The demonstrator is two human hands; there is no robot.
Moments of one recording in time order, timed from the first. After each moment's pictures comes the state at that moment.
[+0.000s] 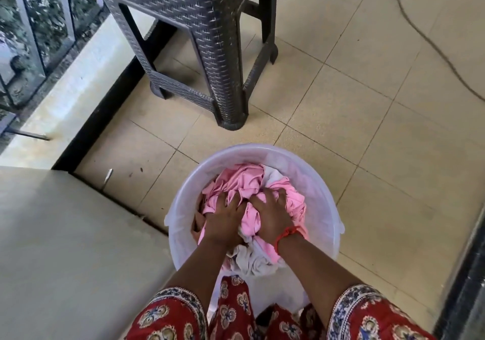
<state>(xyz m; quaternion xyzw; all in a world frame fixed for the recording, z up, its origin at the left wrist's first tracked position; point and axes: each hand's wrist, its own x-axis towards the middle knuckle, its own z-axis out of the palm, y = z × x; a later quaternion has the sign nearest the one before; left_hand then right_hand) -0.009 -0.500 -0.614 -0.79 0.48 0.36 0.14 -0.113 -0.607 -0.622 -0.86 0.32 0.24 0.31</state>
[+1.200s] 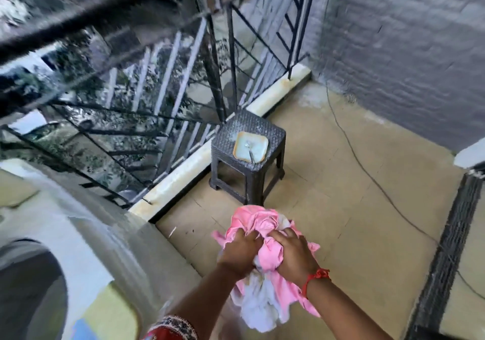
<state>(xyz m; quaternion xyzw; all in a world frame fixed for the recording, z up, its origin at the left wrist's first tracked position) 0.008 -0.503 -0.134 -0.82 0.50 0.27 0.05 -0.106 -0.623 -0.117 -0.89 0.29 0.13 0.33</state>
